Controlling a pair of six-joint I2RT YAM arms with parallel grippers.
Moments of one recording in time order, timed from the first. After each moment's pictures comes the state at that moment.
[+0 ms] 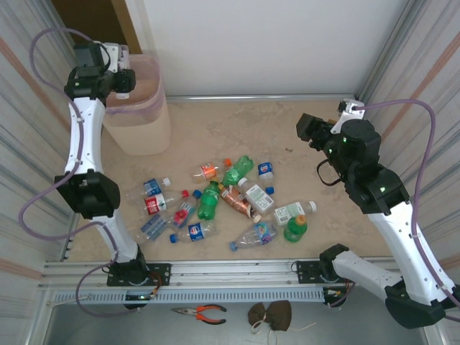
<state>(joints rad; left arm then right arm) 0.11 1.90 2.15 -0.81 0.04 0.16 0.48 0.94 1.33 -0.64 0.31 0.51</state>
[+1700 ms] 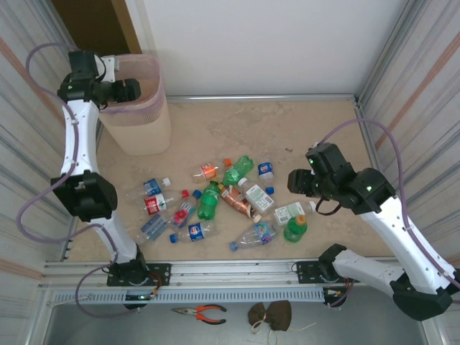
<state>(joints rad) 0.15 1.84 2.08 -0.93 0.29 0.01 0.67 0.97 1.29 -1.29 0.18 0.68</state>
